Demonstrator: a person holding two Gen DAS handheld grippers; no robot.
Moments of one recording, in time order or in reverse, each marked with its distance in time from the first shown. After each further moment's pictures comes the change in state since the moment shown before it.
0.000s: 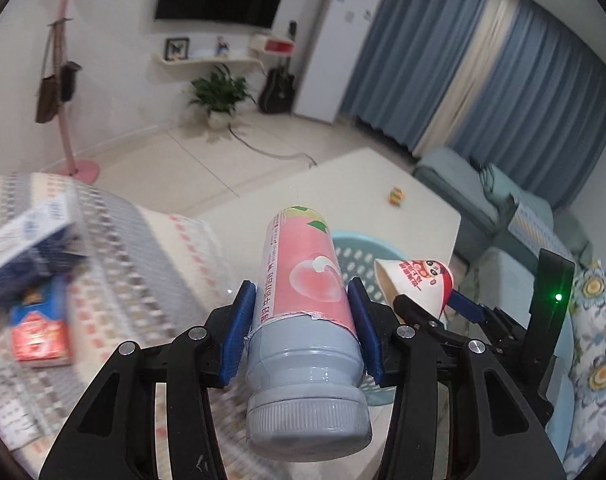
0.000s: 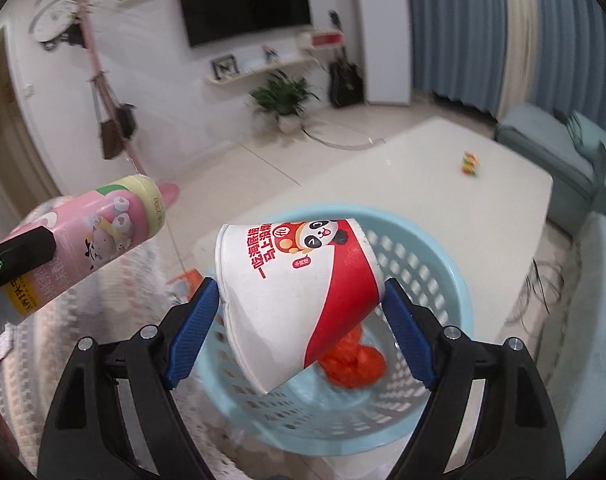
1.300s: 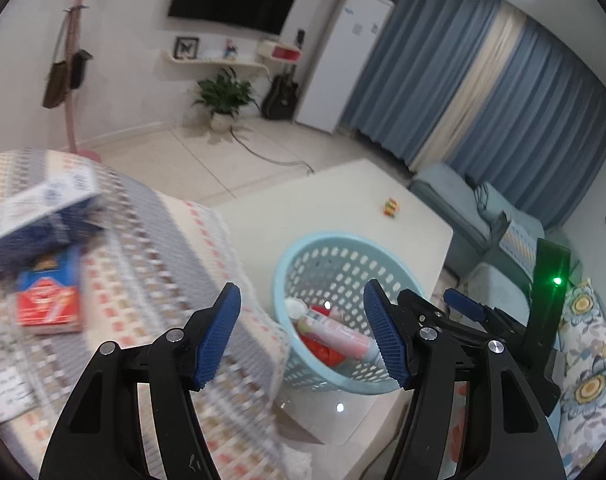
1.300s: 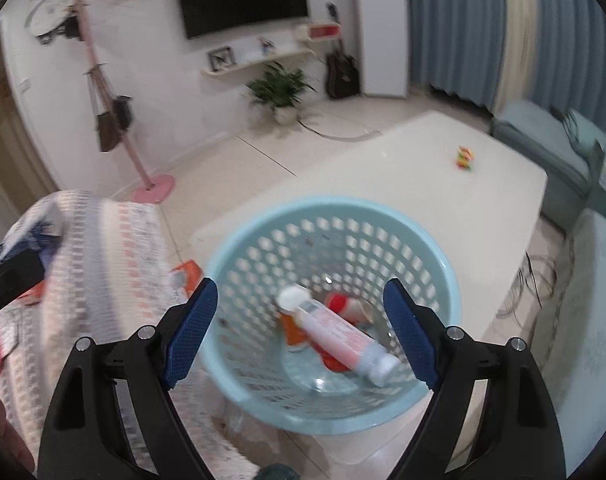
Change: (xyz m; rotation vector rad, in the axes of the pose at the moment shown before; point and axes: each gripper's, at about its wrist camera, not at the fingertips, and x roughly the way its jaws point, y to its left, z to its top) left arm -0.053 0.028 -0.025 -0.074 -0.084 -0.021; right arm -0.029 0.024 0.007 -0.032 -0.002 0.006
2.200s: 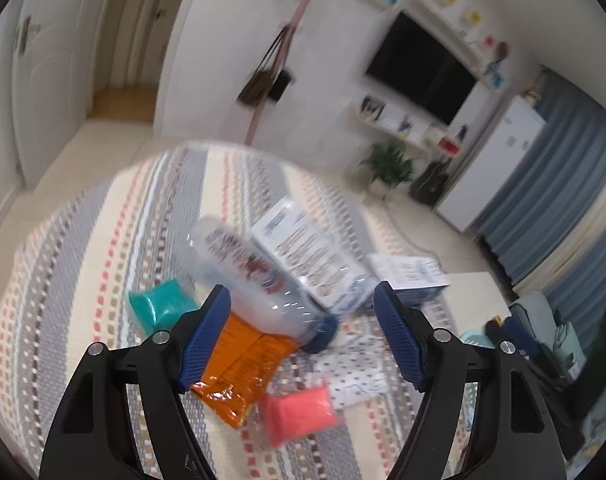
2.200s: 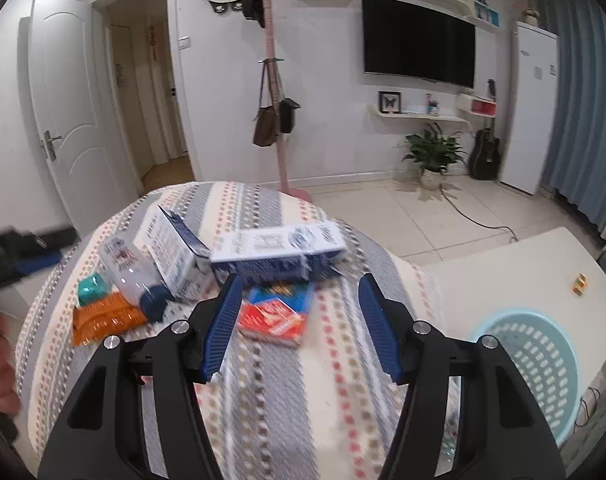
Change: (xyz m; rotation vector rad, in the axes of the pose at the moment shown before) left arm -0.197 0.218 -0.006 -0.430 -0.174 0.402; right arm -0.052 0.262 0.008 -0.368 -0.125 0.366
